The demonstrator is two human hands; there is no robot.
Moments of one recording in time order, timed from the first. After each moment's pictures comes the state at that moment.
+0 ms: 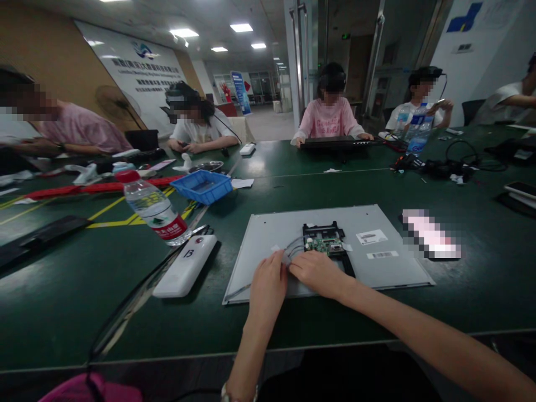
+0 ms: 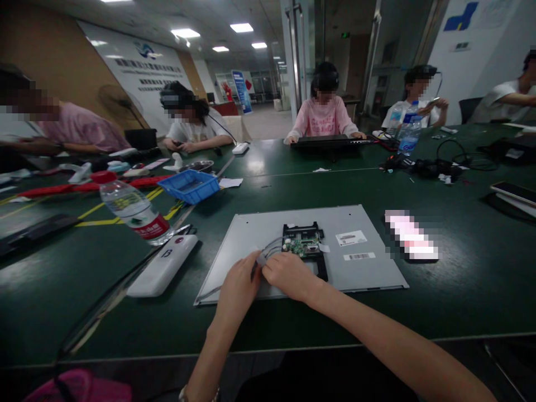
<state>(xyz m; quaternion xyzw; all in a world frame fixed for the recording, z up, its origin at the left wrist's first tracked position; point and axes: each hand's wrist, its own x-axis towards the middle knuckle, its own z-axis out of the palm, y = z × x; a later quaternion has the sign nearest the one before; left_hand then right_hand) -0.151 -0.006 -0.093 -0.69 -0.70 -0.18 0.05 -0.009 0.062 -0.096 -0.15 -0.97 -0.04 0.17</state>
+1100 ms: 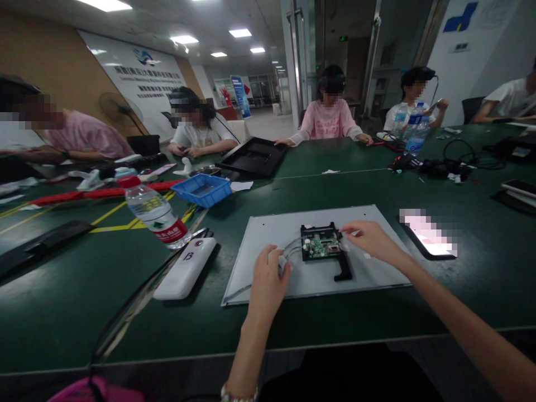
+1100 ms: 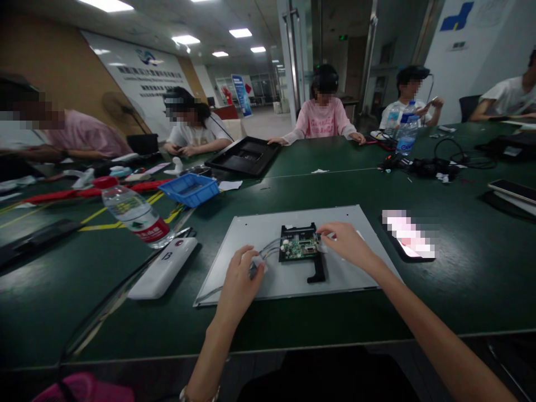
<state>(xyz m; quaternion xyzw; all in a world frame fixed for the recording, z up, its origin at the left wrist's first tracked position) -0.151 -0.002 -0.095 -0.68 -0.67 -0.28 0.07 0.109 0.124 -0.079 -0.38 -0.83 0.27 0.30</state>
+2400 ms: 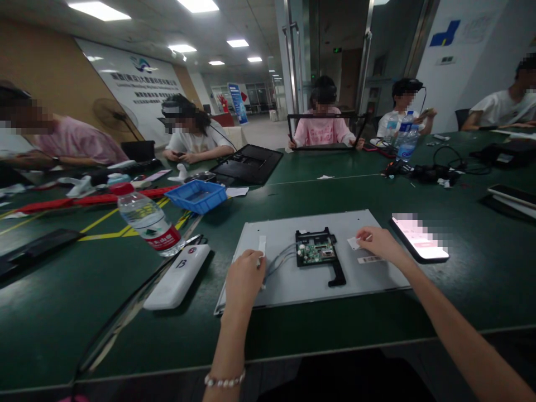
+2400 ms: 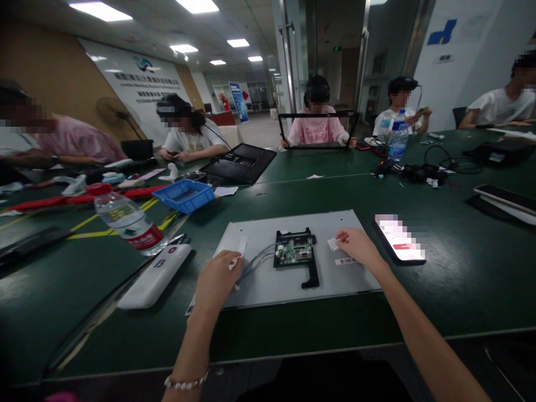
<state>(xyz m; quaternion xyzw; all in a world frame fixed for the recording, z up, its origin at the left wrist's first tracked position) -0.183 0.015 -0.070 -0.64 -0.75 -0.12 0.09 0.152 0.151 -0.111 -0.52 -0.77 0.28 0.24</state>
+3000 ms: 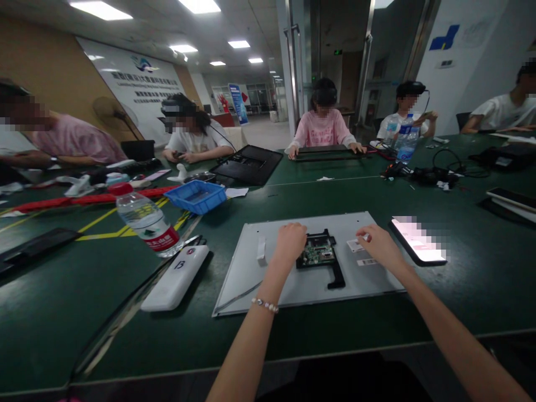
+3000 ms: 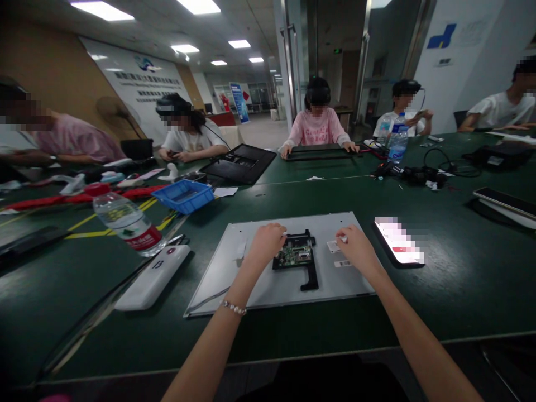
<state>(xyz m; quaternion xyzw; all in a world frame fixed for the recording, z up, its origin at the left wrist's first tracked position) -0.112 0.115 -0.061 -0.77 -0.64 -0.03 0.10 0.145 0.148 -0.115 -0.54 -0.78 0.17 0.27</state>
